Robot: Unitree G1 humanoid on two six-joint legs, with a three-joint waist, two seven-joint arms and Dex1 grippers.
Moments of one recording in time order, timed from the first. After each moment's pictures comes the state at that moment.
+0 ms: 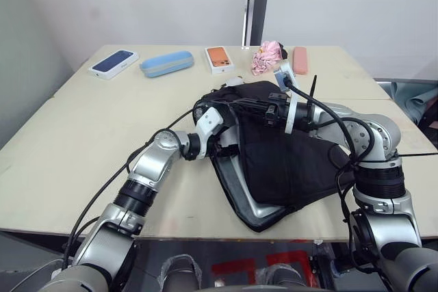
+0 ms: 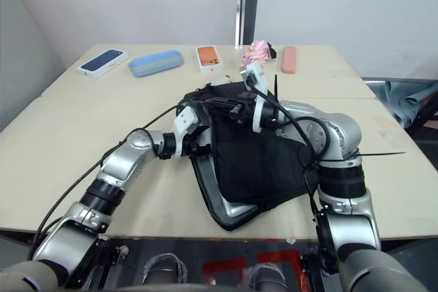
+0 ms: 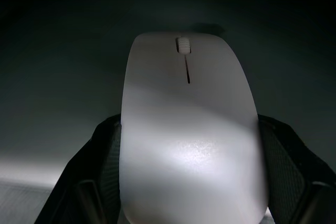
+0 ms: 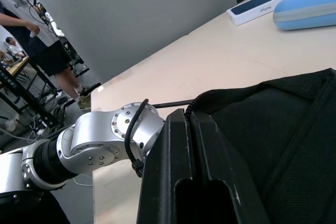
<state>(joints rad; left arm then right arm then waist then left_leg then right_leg) -0.62 0.34 -0.26 0.21 -0.20 0.41 -0.89 -0.73 -0.38 -0.10 -0.24 0.89 1.17 0.60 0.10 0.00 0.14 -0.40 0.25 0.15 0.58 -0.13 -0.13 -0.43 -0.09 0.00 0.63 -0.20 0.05</state>
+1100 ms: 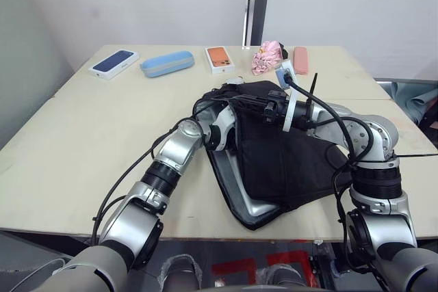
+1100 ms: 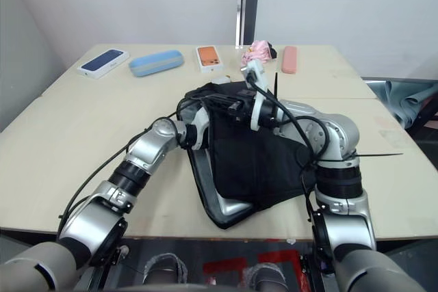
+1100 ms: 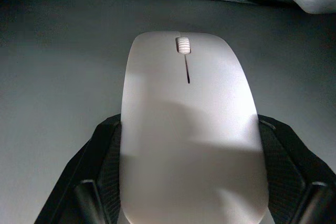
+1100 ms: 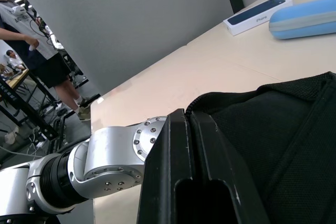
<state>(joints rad) -0.78 0.20 -0.30 0.42 -0.12 0.40 -0.88 -0.73 -0.34 -0.12 -0.24 0.92 1.16 0.55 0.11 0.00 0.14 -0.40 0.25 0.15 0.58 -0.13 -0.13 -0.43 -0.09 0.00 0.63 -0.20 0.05</state>
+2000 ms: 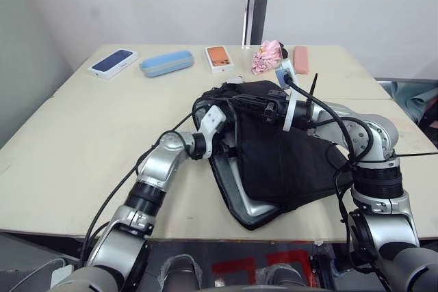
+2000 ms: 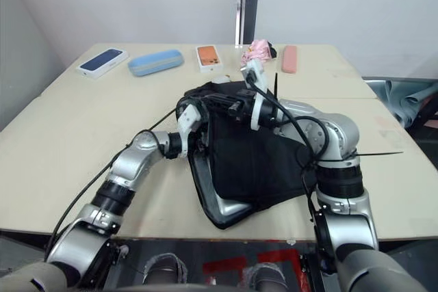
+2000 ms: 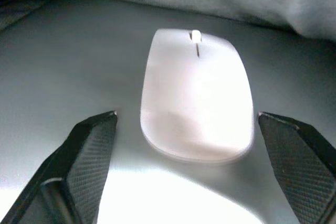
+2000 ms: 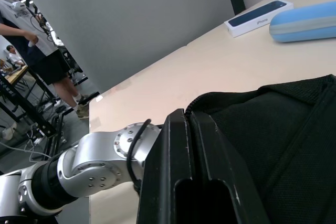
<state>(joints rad) -0.53 0.28 -0.16 0.16 -0.25 0.41 -0.90 -0.73 -0.37 -0.10 -0.24 0.90 1.12 0.58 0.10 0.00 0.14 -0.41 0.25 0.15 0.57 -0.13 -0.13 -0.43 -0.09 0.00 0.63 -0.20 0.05</state>
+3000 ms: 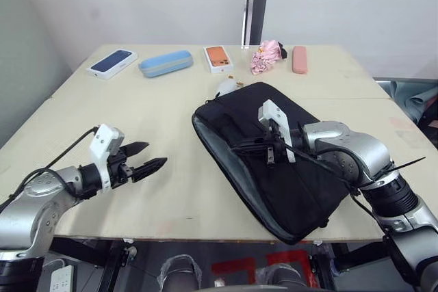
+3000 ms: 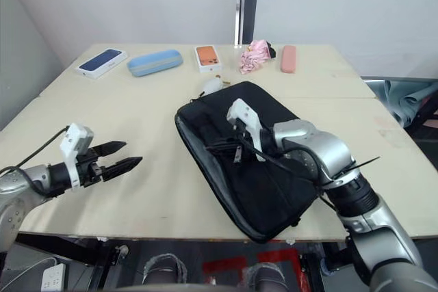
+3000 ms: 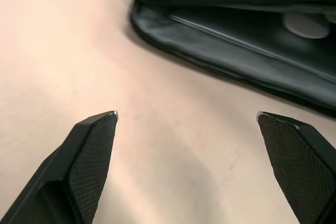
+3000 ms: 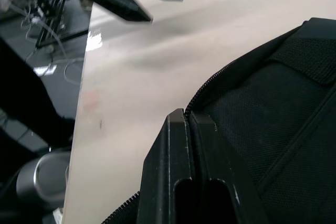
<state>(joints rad) 0.03 0.73 0.41 -0.31 -0.59 0.70 -0.87 -0.60 -0.63 0.29 -0.27 0.58 0.81 0.98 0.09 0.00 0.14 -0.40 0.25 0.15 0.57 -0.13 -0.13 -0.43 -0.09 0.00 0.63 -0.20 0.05</state>
